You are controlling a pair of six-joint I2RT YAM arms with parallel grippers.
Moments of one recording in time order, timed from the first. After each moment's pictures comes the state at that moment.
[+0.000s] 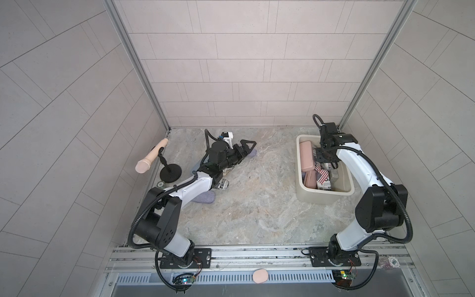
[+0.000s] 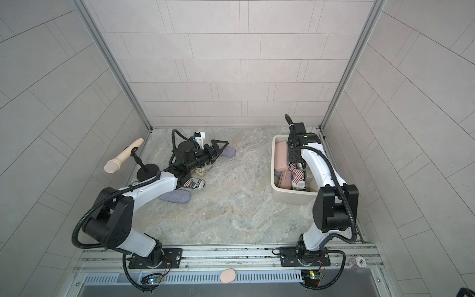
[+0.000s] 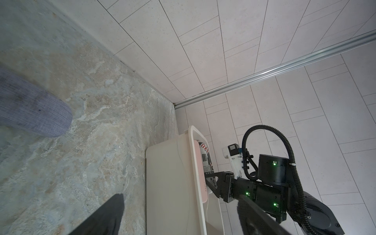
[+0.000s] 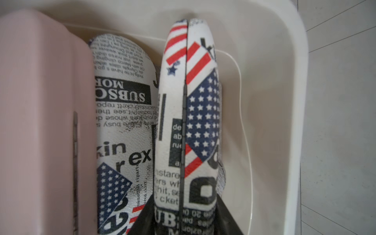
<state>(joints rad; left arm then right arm) -0.44 1.54 0.91 0.47 0.39 -1.10 0.03 1.63 1.47 -1.02 0.33 0.08</state>
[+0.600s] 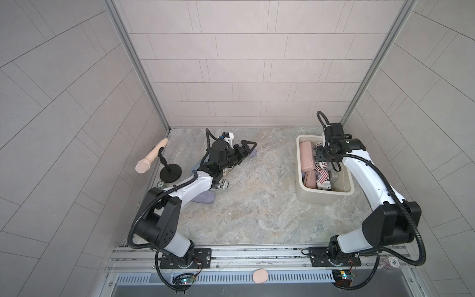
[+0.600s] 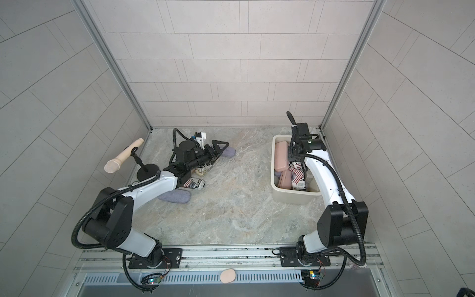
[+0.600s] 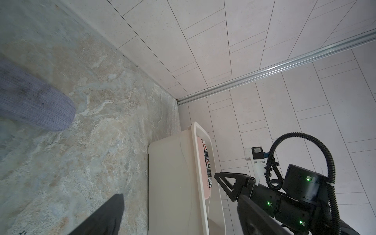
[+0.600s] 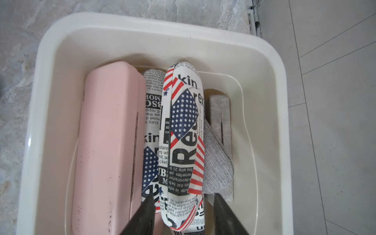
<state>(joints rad) -0.44 1.54 0.93 0.42 0.41 -1.08 0.04 1.46 1.39 -0.93 0.24 0.13</state>
